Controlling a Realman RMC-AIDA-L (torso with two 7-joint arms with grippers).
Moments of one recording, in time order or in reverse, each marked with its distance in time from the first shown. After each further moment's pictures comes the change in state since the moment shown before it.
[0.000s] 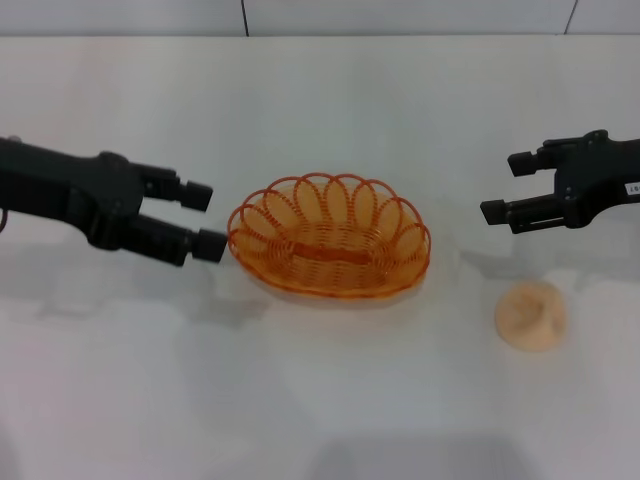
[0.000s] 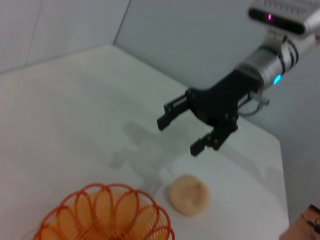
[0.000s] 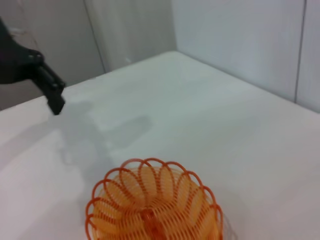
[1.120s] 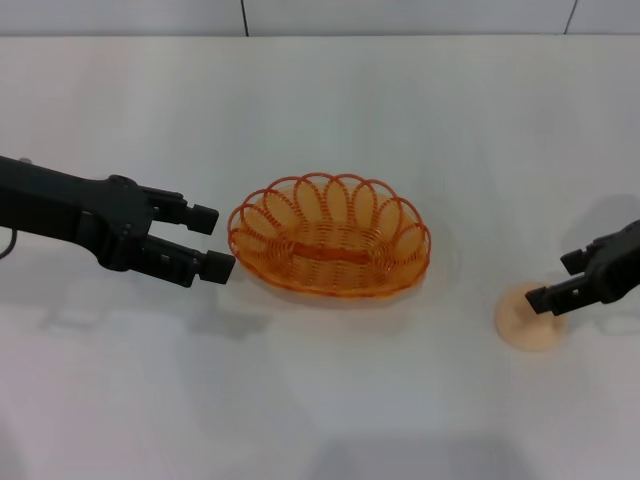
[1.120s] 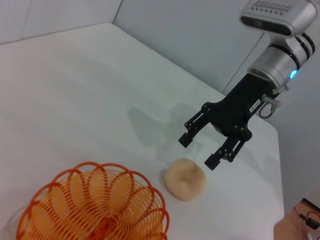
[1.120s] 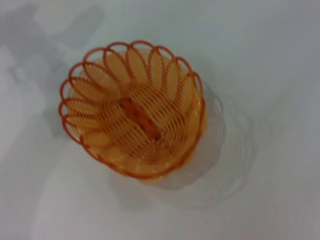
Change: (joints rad) left arm 0.006 -0.023 0.001 -0.006 0.036 0.000 -0.011; right arm -0.017 0.005 -0.092 -0.150 -0.301 -0.162 0.429
